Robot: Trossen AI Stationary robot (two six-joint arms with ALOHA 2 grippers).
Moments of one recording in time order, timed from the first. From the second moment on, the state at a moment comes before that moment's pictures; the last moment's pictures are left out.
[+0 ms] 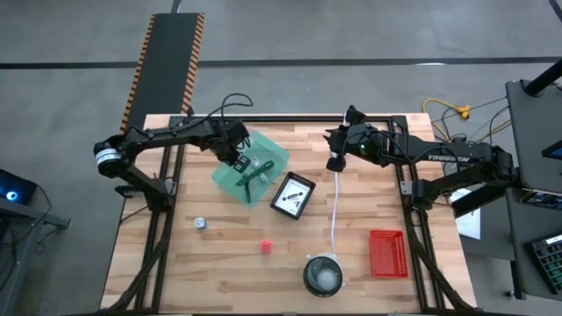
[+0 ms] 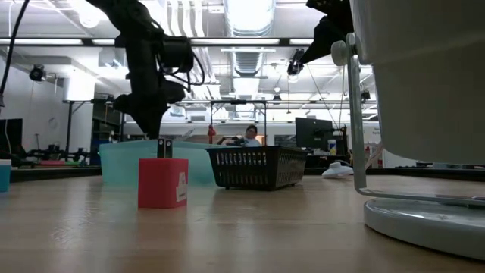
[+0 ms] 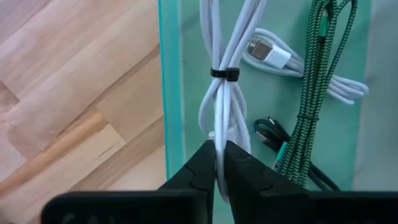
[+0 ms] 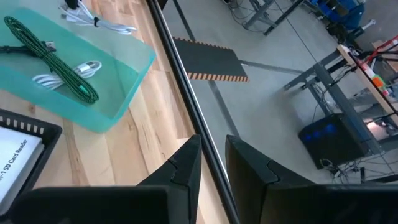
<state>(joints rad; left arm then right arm) 0.49 1.47 1.04 -0.87 -0.06 -0.43 -0.18 1.21 1.01 -0.36 0.50 -0.32</state>
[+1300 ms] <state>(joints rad) 0.42 1.27 1.04 -0.82 0.07 -0.27 -0.18 1.21 1.01 -0.36 0.50 -0.32</state>
